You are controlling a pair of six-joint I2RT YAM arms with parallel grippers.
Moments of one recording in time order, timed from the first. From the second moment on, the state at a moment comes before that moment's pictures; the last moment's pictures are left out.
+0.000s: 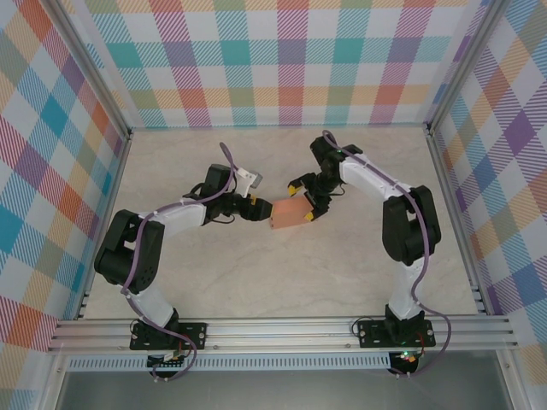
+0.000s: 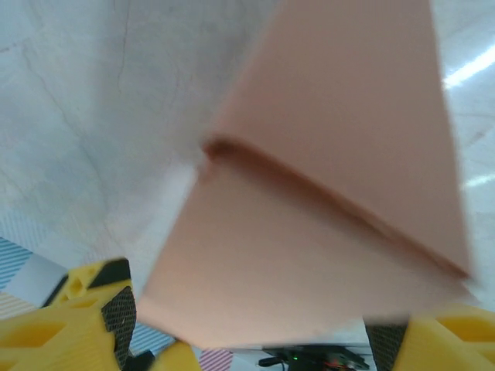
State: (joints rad) left arm -0.38 1.71 0.96 -0.01 0.62 -0.09; right arm 0.44 1.98 1.60 -0.95 -0.49 1.36
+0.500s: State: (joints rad) left arm -0.37 1.48 0.79 0.05 0.57 -0.10; right arm 0.45 2.01 1.52 -0.76 -0.53 1.21
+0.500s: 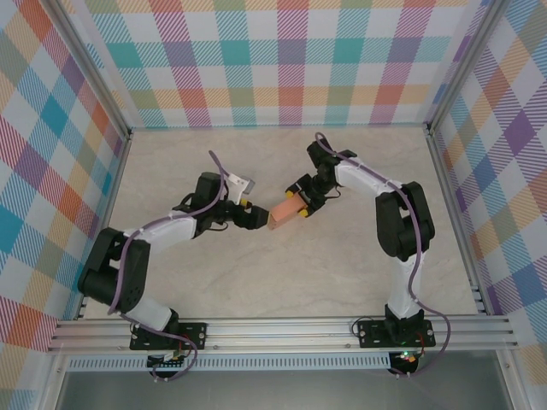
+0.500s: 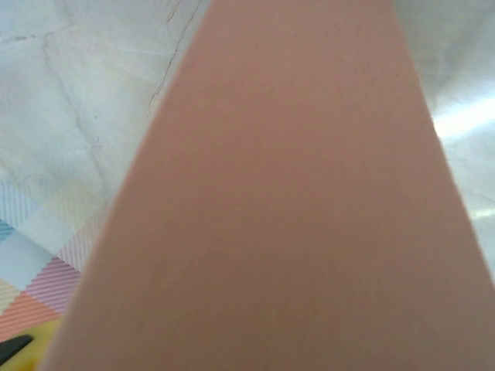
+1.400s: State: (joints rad) left arm -0.19 1.19 0.71 0.02 -0.12 -0.06; right arm 0.33 1.42 1.16 -0.71 -0.29 0.58
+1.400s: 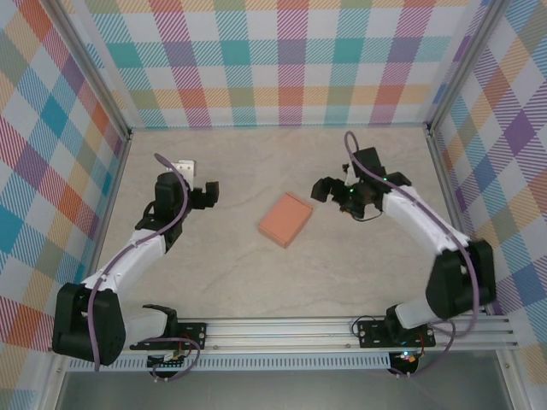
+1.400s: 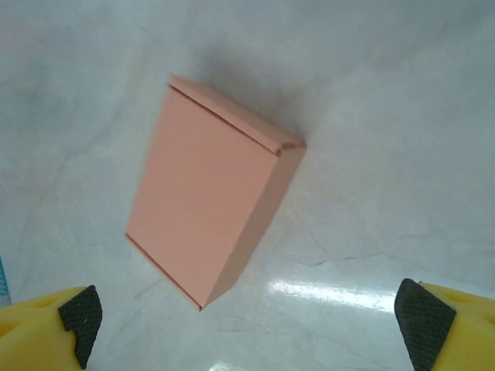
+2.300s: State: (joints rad) left arm -0.11 1.43 0.43 0.47 -0.10 -0.08; right arm 0.11 1.26 0.31 0.47 0.18 0.03
